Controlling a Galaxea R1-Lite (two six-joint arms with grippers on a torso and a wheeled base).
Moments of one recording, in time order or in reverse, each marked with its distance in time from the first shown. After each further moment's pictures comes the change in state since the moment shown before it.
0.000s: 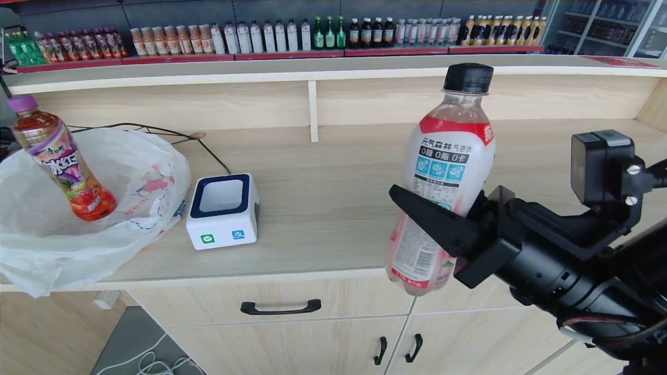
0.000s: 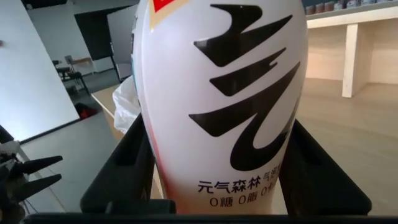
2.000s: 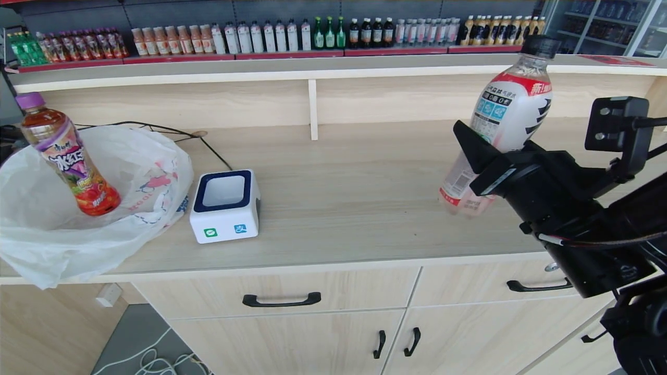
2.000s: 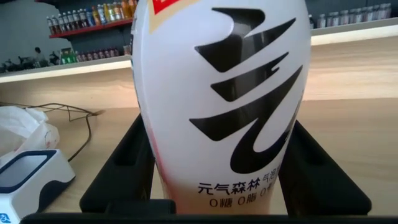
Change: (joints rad) left arm 0.000 0.000 0.000 0.000 0.000 -0.001; right arm -0.173 0.038 -0.108 0.000 -0.441 -0.163
